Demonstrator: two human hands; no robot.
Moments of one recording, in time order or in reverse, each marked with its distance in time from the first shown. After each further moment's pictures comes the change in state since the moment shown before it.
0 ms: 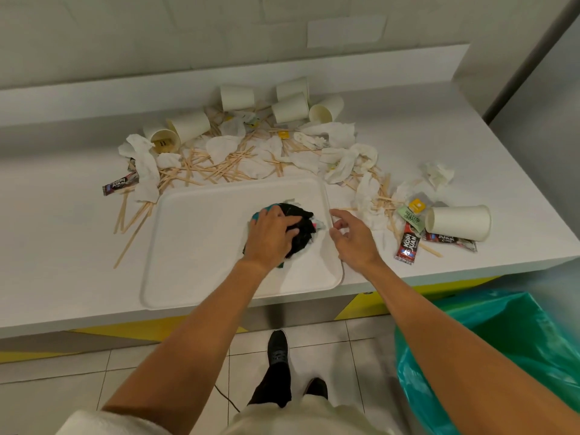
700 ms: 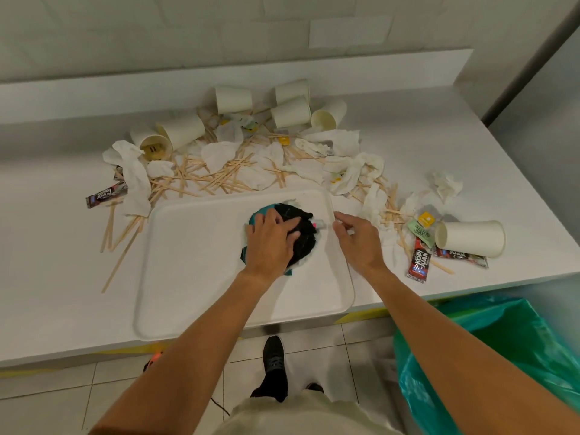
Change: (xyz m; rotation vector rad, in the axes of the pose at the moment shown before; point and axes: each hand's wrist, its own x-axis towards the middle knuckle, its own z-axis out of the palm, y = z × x) left_hand 0.023 -0.019 0.005 0.027 0.064 -0.029; right_hand 0.032 -0.010 0.010 -0.129 0.172 -0.027
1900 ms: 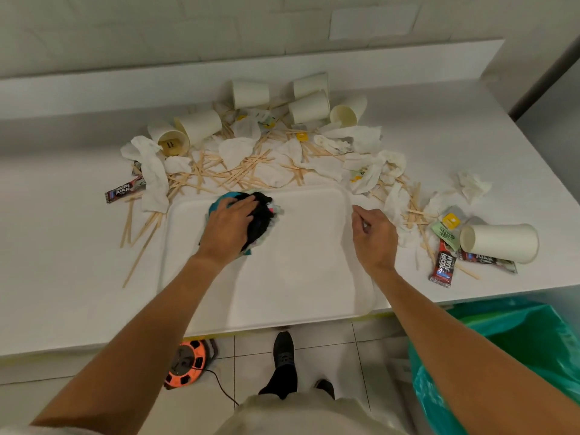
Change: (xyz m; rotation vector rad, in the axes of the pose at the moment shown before) left_hand 0.020 -0.121 -0.029 0.080 0.068 0.122; right_hand 0.006 -0.003 0.020 -0.091 0.212 -0.082
